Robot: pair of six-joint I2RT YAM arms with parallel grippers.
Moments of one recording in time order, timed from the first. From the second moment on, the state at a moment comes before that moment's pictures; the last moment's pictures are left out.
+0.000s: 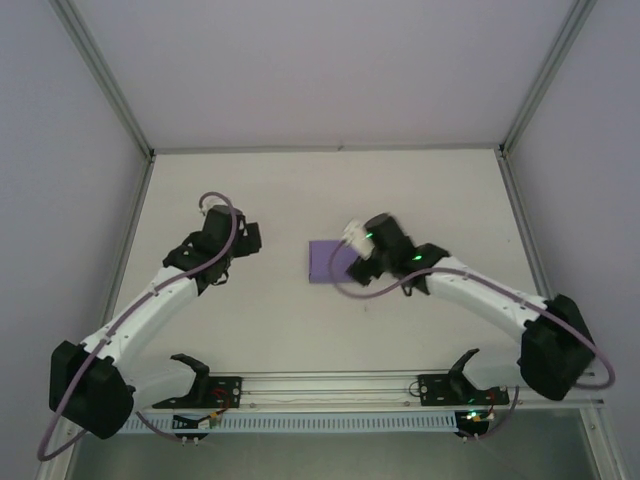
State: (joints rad) left arm -0.37 1.14 0.85 -0.47 -0.41 -0.42; right arm 0.66 1.29 0.88 -0.37 0.17 -0.33
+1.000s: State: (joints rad) left arm -0.06 1.58 0.42 0.69 -0.16 -0.17; right arm 0.02 1.55 0.38 0.71 -0.04 0.12
